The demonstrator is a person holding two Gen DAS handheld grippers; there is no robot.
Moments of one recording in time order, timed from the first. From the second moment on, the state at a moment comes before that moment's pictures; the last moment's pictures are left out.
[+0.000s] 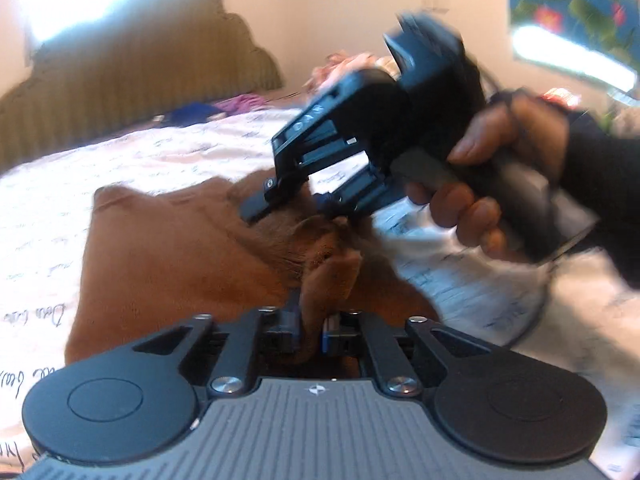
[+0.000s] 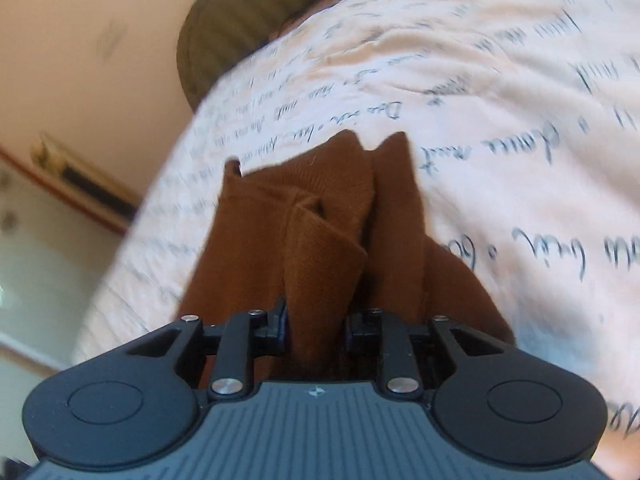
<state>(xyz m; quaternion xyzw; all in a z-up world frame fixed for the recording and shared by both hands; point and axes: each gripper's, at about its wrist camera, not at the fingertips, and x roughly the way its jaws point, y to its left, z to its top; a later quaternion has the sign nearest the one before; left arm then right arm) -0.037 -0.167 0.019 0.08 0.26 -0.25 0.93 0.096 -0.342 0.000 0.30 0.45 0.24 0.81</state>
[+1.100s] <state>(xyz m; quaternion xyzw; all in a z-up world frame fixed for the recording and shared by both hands) -0.069 -0.074 0.023 0.15 0.23 -0.18 0.95 -0.008 -0.338 0.040 0.28 0.41 0.25 0.83</state>
